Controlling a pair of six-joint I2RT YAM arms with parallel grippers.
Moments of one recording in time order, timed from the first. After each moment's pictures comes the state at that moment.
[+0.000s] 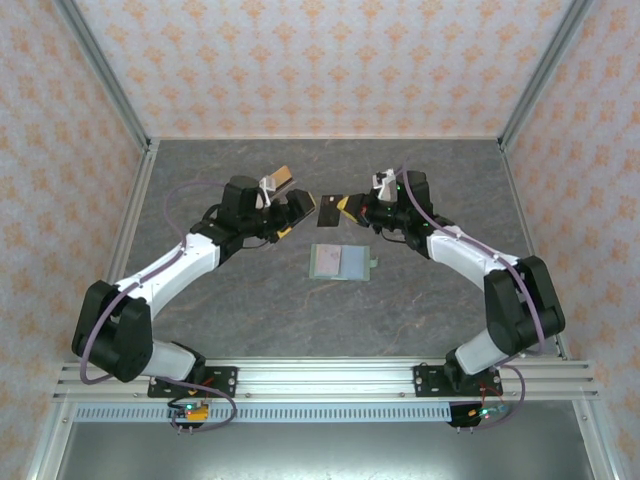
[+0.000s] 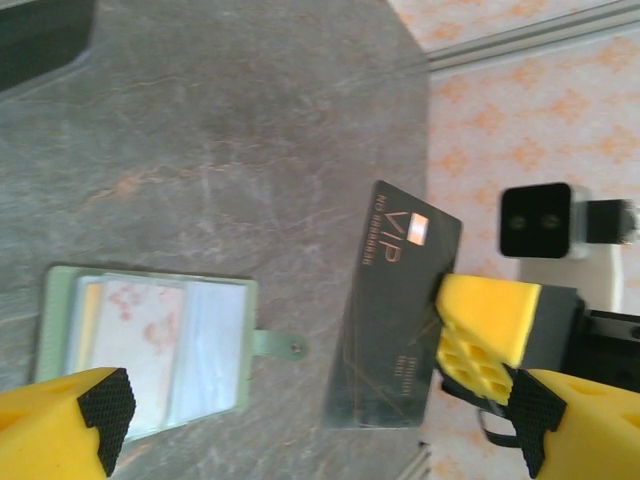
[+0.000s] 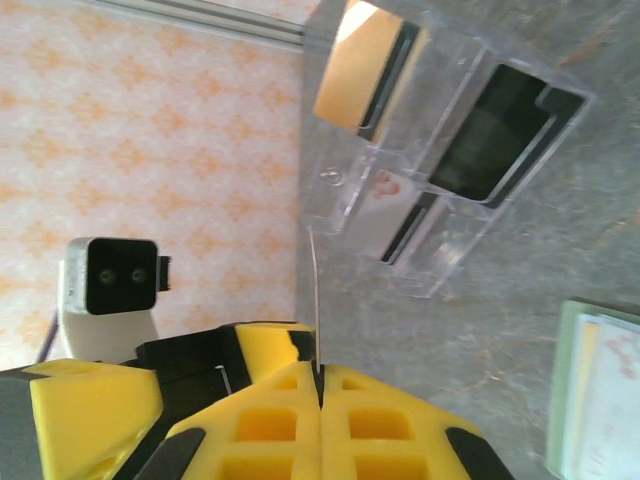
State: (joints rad) left arm -0.38 1.40 0.94 -0.09 0.46 -1.03; right arm 0.38 1.53 0.91 0.23 -0.71 1.09
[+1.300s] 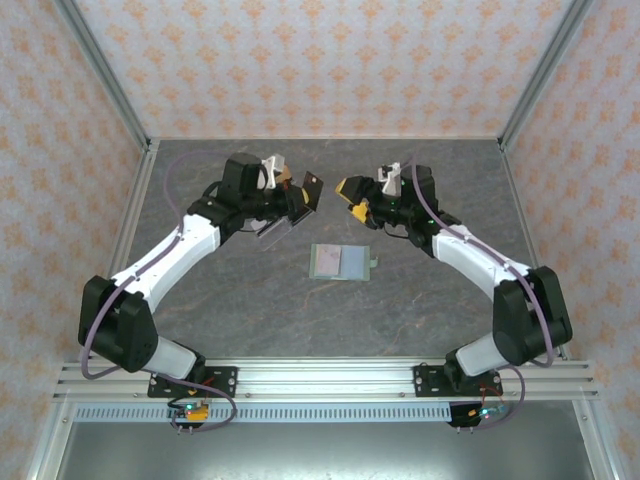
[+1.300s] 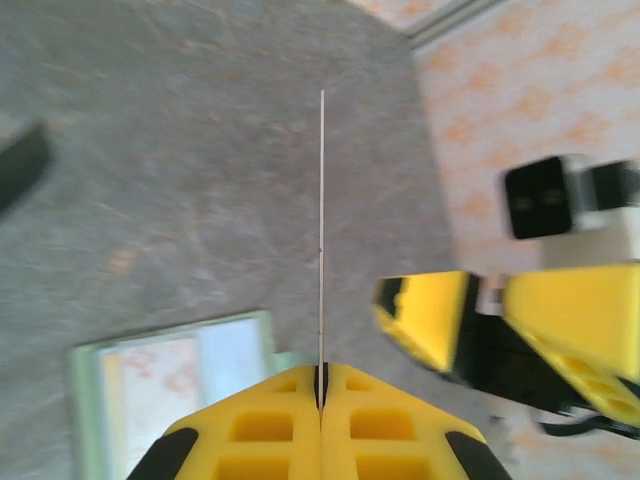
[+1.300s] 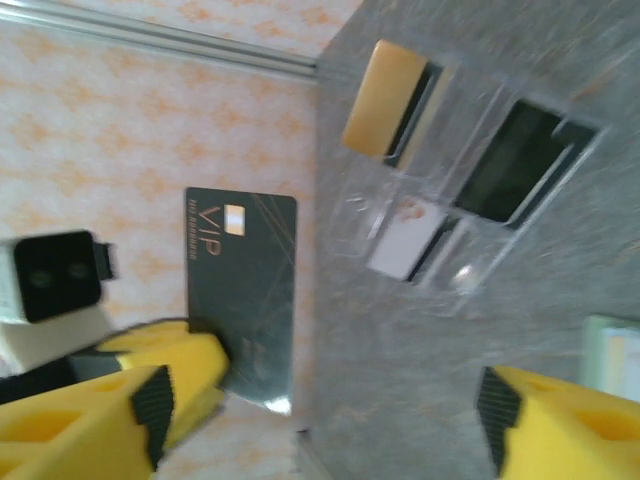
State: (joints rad) left arm -0.37 1.46 1.20 -0.35 0.42 -0.67; right arm 0.38 1.46 0.97 0.07 -0.63 1.05
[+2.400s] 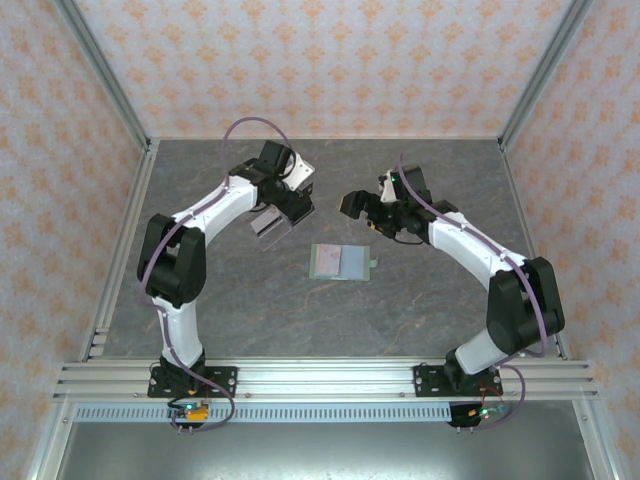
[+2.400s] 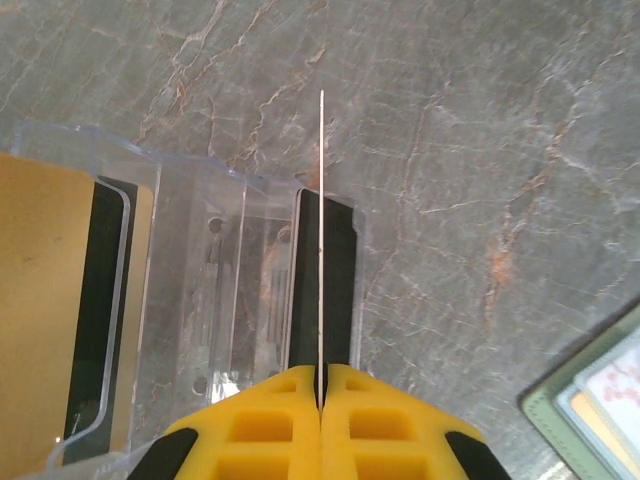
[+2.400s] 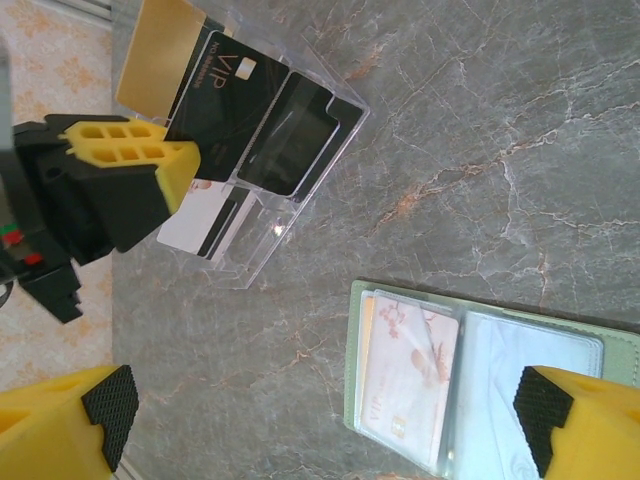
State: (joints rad) left arm -0.34 1.94 1.56 -0.61 0.11 0.30; right arm 0.38 1.53 1.09 -0.34 -0.46 0.71
